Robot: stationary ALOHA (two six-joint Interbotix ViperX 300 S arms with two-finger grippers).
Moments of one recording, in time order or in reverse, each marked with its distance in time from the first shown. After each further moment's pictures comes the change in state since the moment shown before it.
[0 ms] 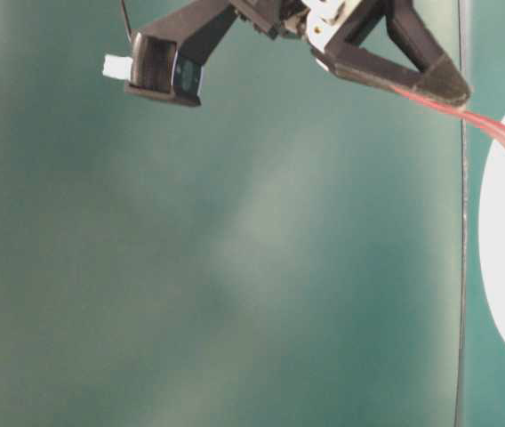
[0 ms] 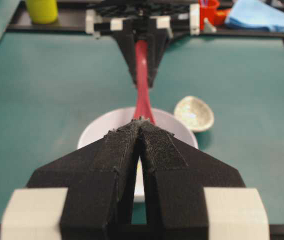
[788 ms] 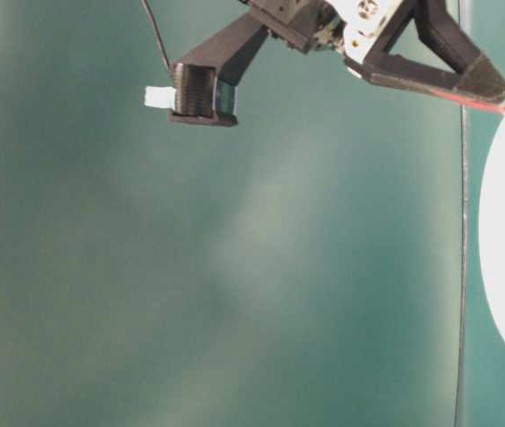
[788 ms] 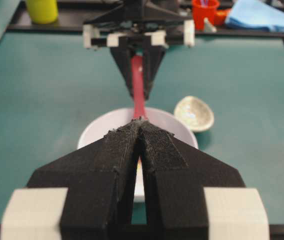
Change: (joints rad) left arm 0.000 -0.002 0.000 0.000 0.000 0.000; right arm -0.023 0.061 -0.023 0.000 0.048 0.000
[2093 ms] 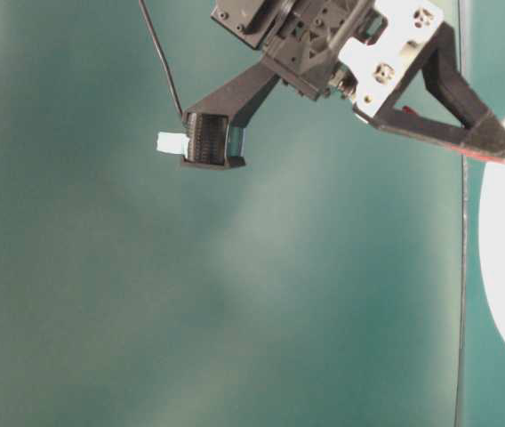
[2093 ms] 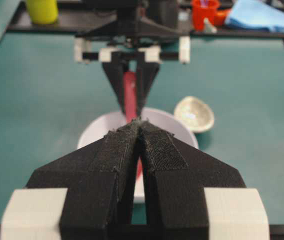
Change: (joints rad) left arm -0.002 0.000 0.000 0.000 0.000 -0.002; right arm -0.003 0.091 -0.063 -0.006 -0.115 -0.008
